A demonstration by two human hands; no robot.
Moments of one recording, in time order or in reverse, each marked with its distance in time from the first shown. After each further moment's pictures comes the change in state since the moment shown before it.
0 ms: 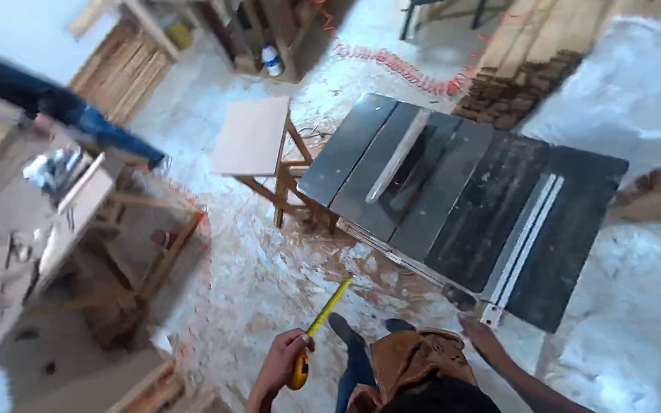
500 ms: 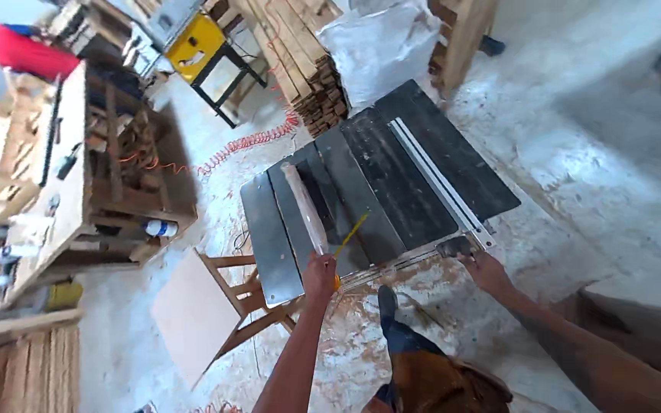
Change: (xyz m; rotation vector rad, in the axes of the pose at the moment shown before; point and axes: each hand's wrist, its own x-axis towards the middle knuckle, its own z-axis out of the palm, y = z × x) left_hand 0.354 0.237 0.088 1.262 -0.145 0.511; right_hand -0.002 -0.059 0.089 0.195 0.735 0.108
